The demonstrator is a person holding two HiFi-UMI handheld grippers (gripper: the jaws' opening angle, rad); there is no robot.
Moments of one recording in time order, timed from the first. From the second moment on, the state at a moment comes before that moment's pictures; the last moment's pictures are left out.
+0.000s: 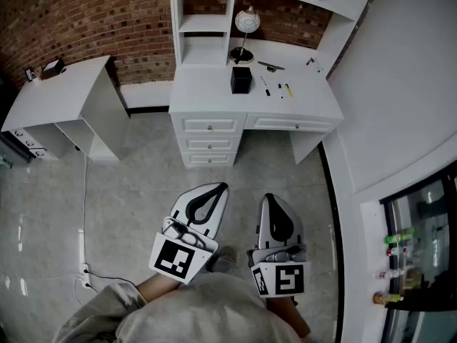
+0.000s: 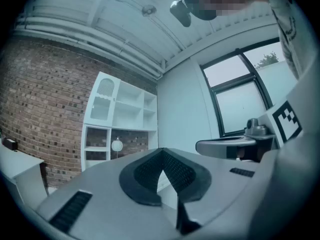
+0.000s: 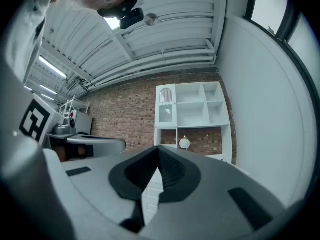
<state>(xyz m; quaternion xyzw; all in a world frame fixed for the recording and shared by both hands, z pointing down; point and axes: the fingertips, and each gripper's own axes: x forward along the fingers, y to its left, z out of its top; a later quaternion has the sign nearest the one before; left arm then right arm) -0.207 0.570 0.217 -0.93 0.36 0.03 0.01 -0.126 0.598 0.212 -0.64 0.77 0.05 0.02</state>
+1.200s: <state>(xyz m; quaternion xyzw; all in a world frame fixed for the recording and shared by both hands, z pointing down) -0.157 0.529 0.239 -0.91 0.42 0.01 0.00 -0.044 0.557 0.247 -0.61 0.79 -0.01 0.04</state>
